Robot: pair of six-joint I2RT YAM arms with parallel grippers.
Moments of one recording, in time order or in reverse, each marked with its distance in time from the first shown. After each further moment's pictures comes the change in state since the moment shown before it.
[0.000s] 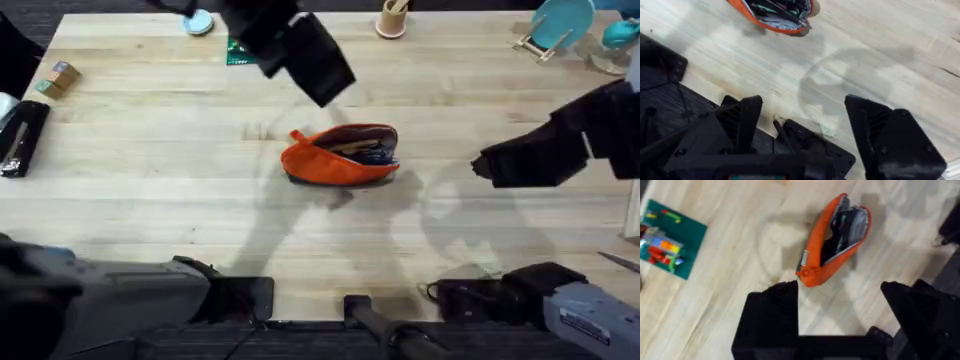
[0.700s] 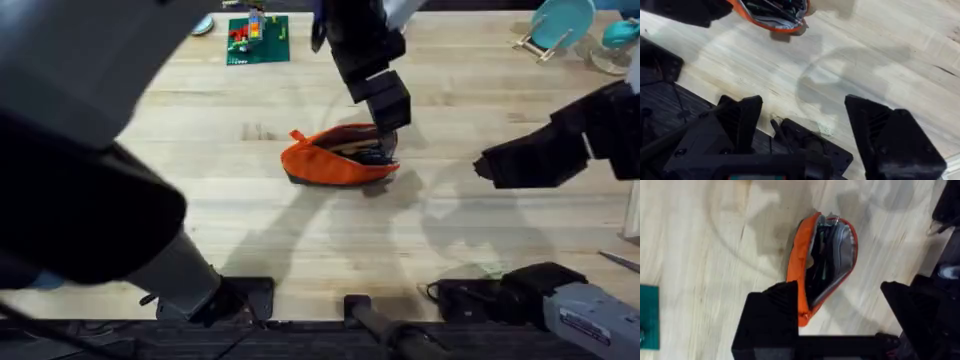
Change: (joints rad) left arm -0.185 0.314 0.011 0.077 0.033 0.072; right arm 0.000 0.000 0.000 -0.006 0.019 0.000
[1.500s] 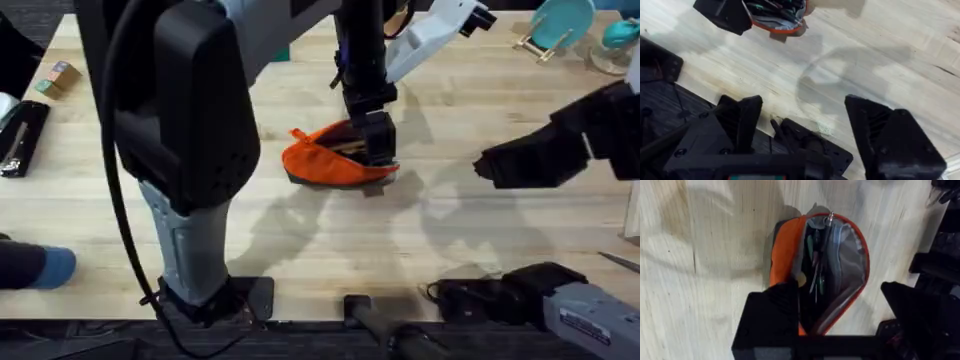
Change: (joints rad) left arm 0.000 0.244 -0.042 -0.033 0.090 0.201; right arm 0.000 0.000 0.000 0.000 0.000 0.000
